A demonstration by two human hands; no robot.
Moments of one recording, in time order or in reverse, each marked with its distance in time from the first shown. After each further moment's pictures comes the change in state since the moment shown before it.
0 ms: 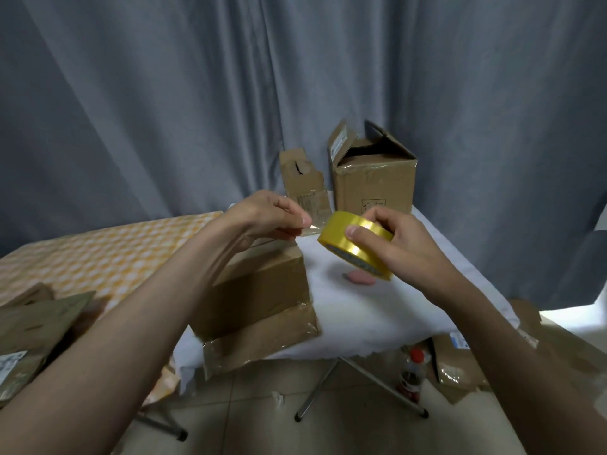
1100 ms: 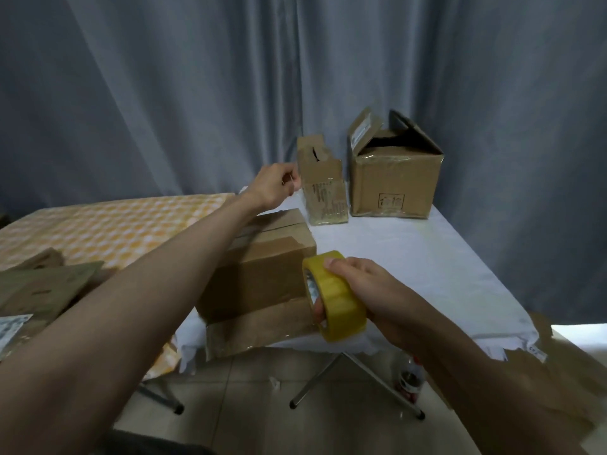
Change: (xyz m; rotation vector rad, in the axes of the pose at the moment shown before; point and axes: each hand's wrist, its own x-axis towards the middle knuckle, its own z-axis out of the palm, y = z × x) left_hand 0.087 -0.045 -0.031 0.560 0.284 0.286; right_hand -0.009 0.034 0.064 0.269 -0.303 0.409
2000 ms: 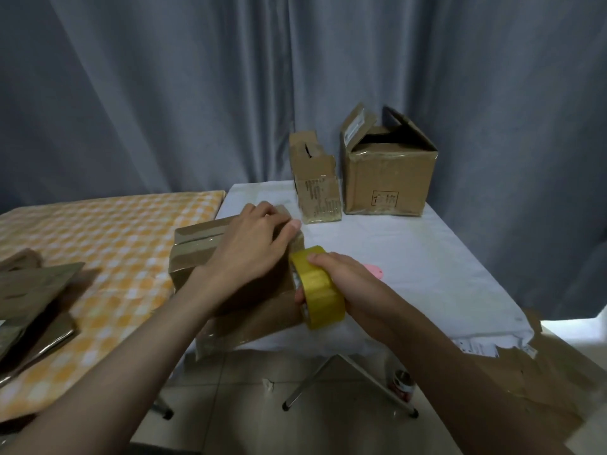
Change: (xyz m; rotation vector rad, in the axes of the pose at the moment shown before) left_hand -0.112 0.013 0.019 0.300 0.063 0.063; right_hand 0.021 0.000 0.015 0.103 -0.019 0.067
